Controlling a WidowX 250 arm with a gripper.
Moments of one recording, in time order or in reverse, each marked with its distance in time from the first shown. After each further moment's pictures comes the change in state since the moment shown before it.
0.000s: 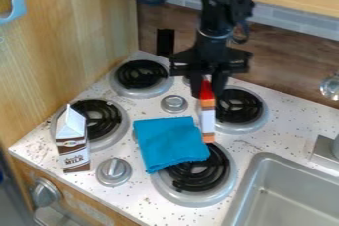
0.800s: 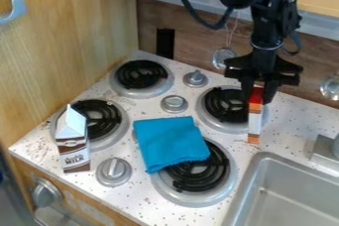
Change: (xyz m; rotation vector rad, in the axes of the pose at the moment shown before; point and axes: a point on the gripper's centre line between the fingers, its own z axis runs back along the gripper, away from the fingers) arm 0.022 -0.080 -0.040 -0.124 0.000 -0.341
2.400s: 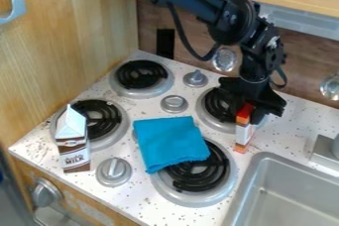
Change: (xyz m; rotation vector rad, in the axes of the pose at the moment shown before) arm -0.004 0.012 -0.043 0.038 -0.096 -0.277
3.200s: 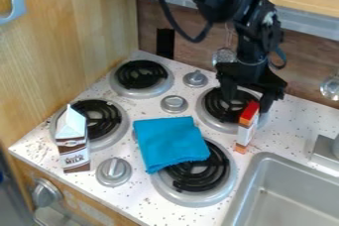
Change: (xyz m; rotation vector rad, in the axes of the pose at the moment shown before) arm 0.005 0.007 0.033 -0.032 -0.037 0.069
